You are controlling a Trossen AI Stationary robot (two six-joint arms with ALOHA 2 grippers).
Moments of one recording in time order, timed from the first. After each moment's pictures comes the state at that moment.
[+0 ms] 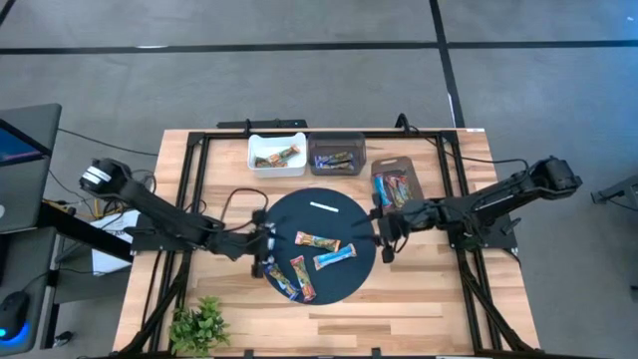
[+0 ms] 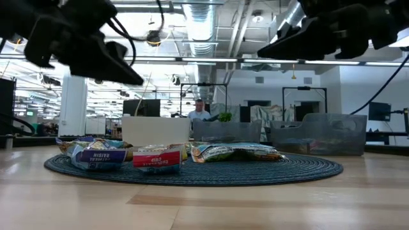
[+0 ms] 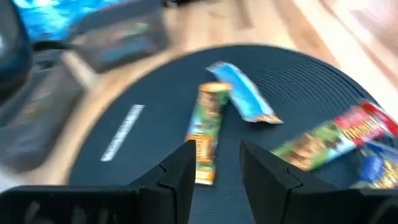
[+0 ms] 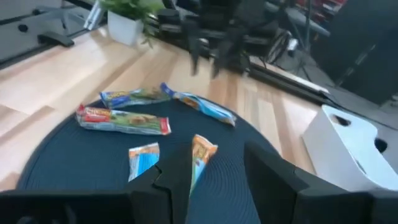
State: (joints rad) left arm -0.42 1.27 0.43 0.34 -0.48 0.01; right arm 0.19 1.22 0.46 0.45 0.08 -0.37
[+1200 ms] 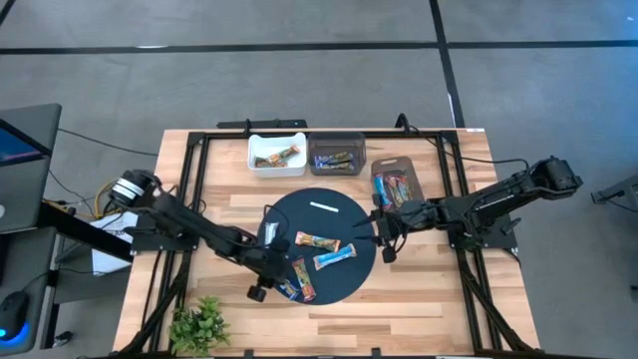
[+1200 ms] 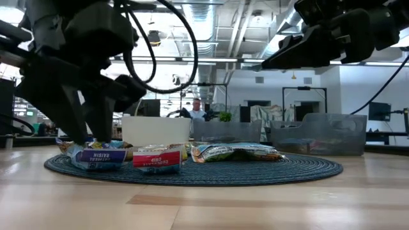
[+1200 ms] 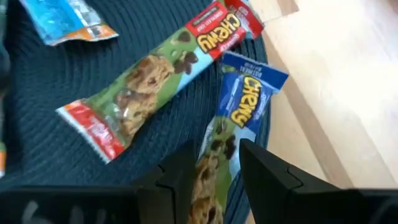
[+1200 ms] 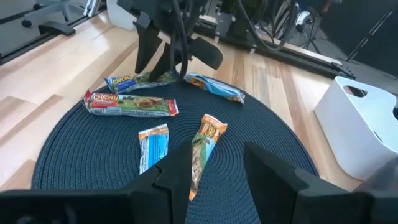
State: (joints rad) left arm -0.39 1.61 0.74 -0.07 0.05 -0.04; right arm 0.18 1.21 0.46 0.37 0.08 -0.28
